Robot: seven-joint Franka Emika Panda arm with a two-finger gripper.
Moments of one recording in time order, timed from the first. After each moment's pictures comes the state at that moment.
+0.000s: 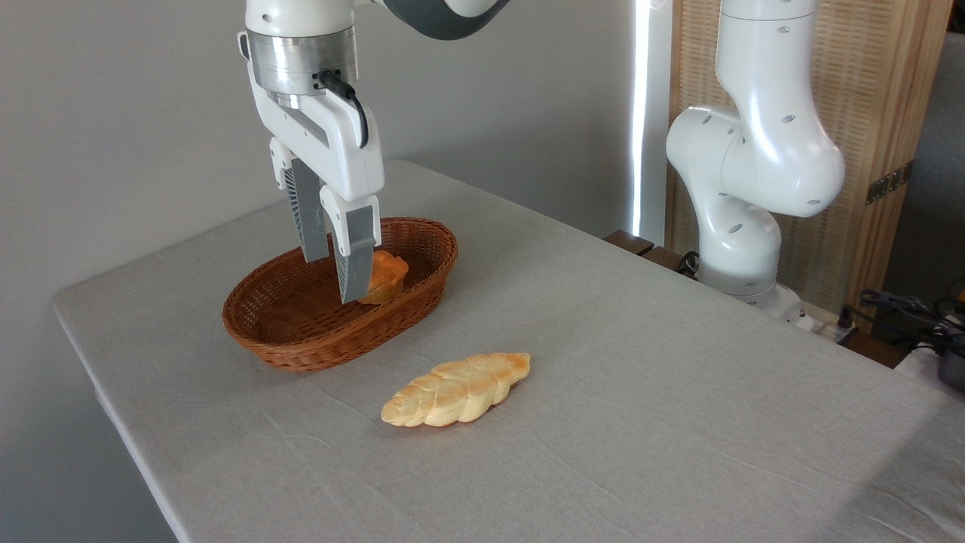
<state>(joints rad) -0.10 -0.02 -0.04 -1.73 -0.11 1.82 0.74</state>
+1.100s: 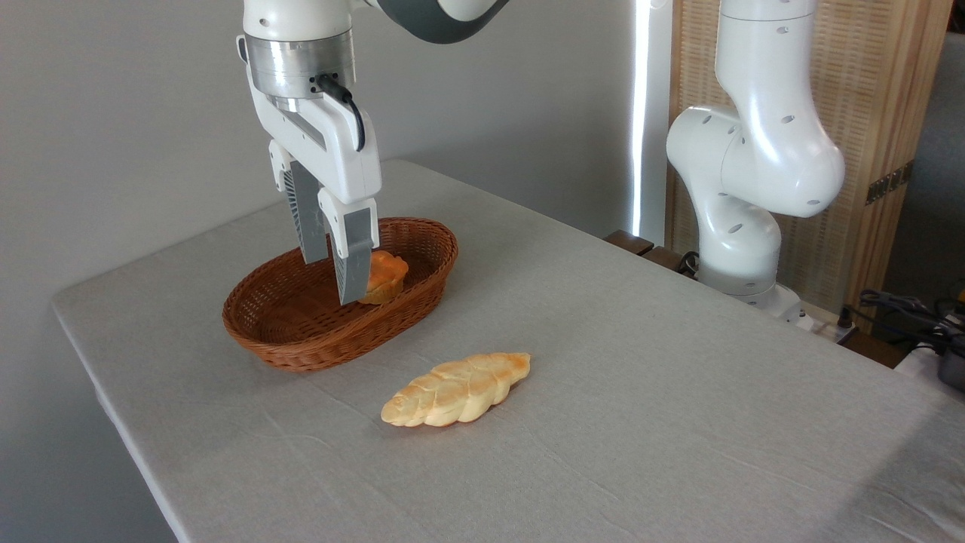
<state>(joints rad) -0.11 -0.02 -0.04 -1.73 -0.11 1.82 0.74</state>
